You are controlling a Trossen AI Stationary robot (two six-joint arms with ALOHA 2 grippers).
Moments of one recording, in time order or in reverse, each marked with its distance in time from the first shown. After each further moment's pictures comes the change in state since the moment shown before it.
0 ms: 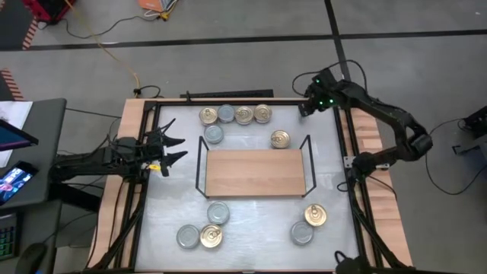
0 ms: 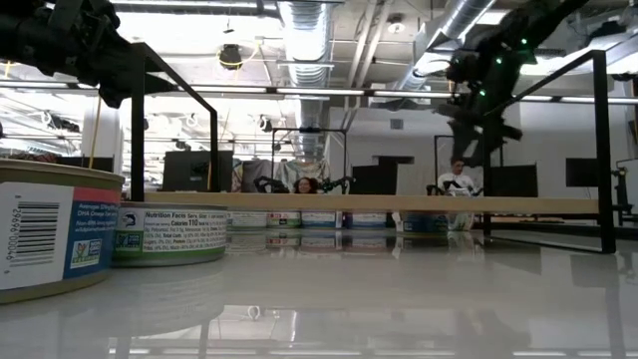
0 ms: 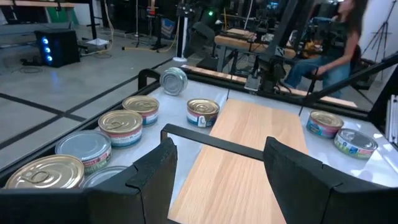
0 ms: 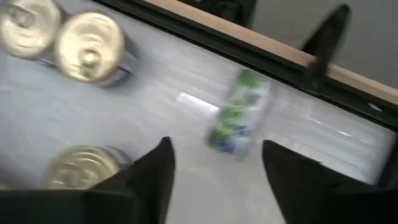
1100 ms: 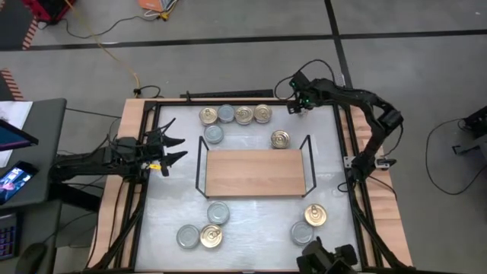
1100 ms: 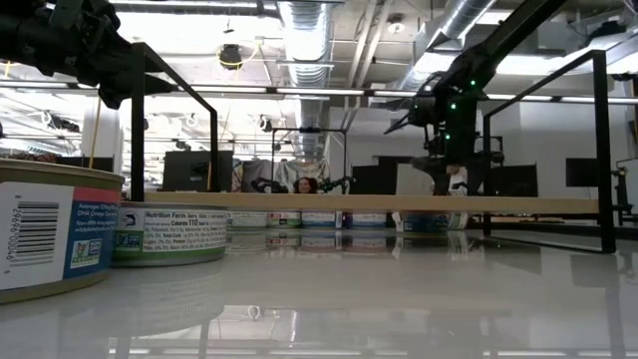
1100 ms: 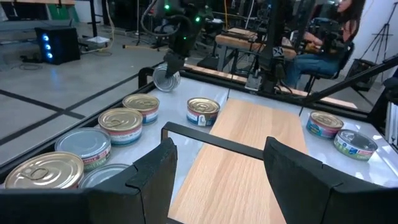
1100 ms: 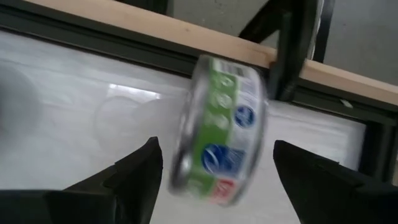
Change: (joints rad) left arm 0.000 0.000 0.000 -0.003 -0.003 -0.008; right arm 0.050 0.376 0.140 0.008 0.314 0.184
